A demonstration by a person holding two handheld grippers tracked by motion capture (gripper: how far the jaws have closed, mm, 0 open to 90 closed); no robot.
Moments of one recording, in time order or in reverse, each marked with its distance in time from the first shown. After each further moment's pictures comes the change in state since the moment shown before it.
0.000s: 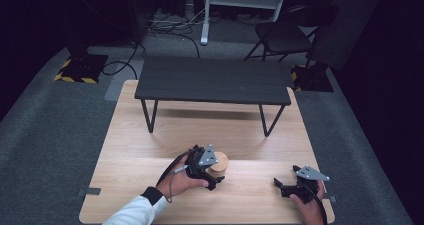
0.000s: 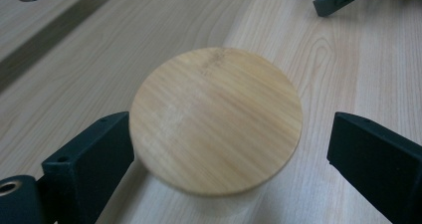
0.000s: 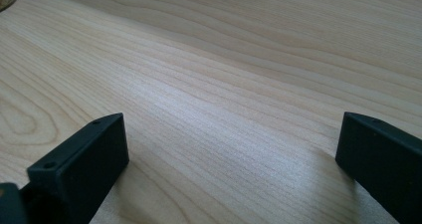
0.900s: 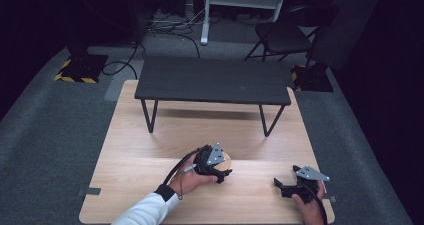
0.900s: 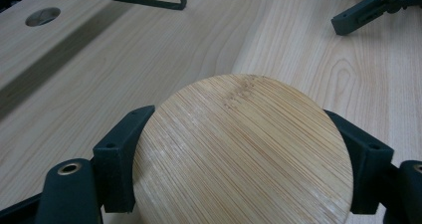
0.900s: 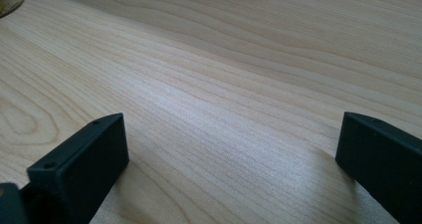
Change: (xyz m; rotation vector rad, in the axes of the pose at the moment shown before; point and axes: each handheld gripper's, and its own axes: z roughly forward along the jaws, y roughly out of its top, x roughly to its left) left arm -0.004 -0.003 0.022 -0.057 0.037 0.002; right arm 0.000 0.000 0.000 0.000 0.002 -0.001
